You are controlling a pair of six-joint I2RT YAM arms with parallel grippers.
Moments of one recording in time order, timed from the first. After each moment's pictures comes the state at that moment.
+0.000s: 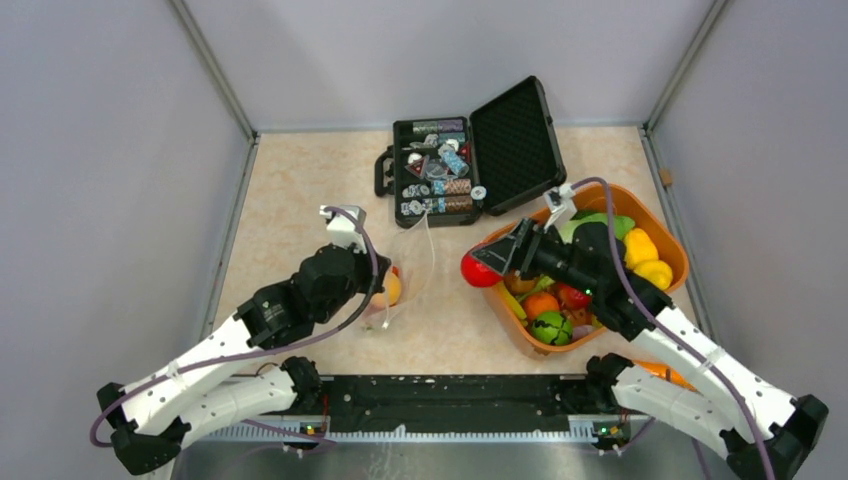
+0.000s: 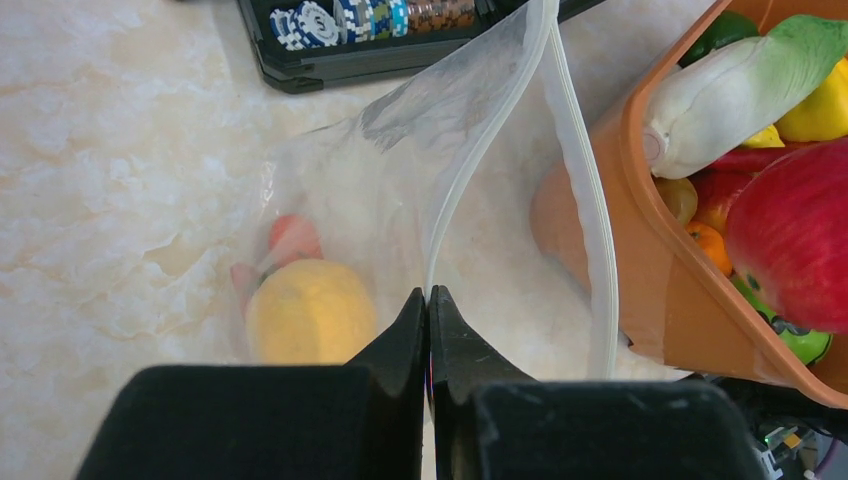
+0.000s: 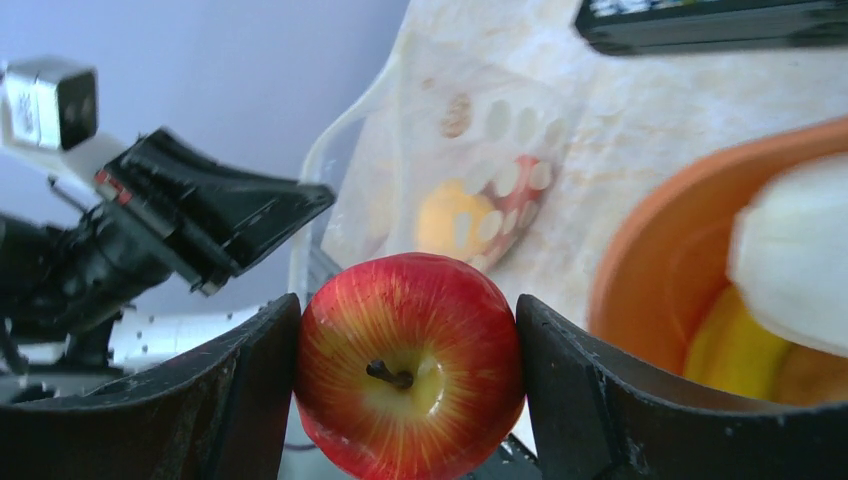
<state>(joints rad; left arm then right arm) -0.93 0.75 0.85 -0.53 -0.41 -0.57 0.66 0.76 0.74 -0.21 -0.20 0.85</state>
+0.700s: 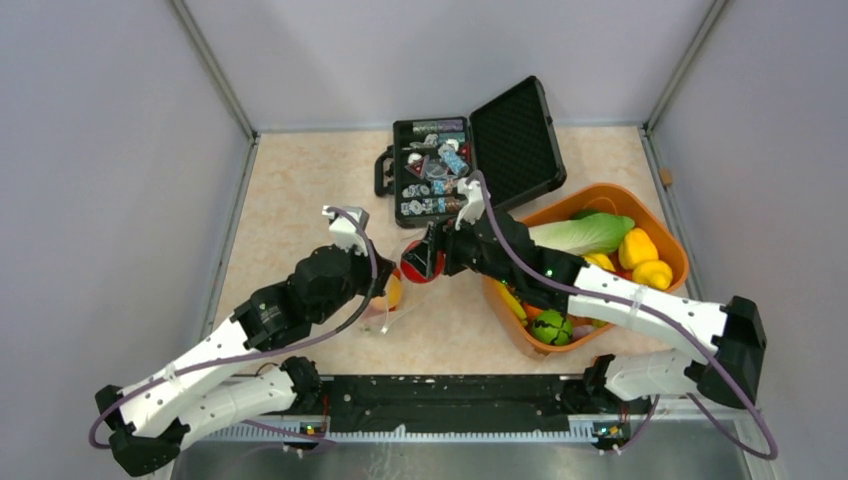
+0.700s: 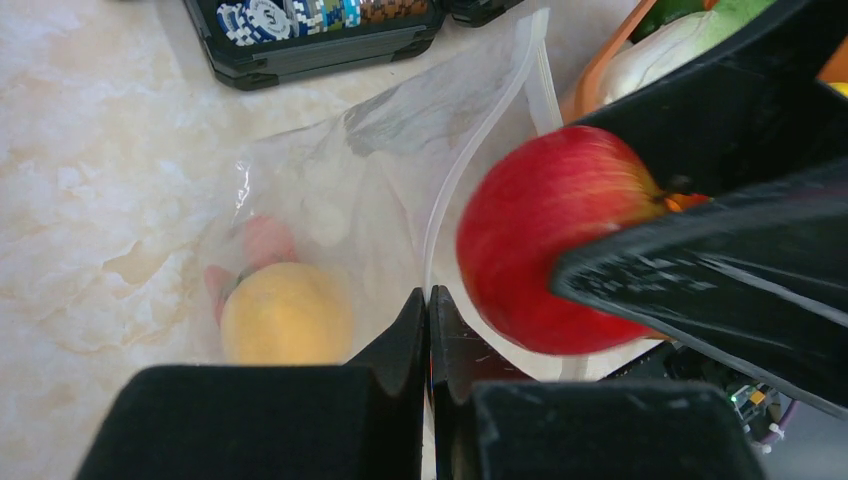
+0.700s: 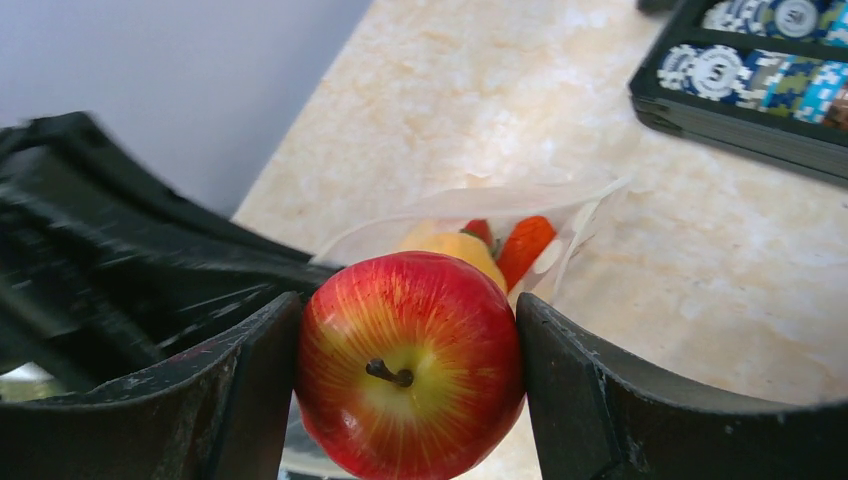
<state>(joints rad) -0.93 0.75 0.85 -0.52 -0.32 -0.56 1.05 1.21 1.03 -0.09 0.11 0.58</state>
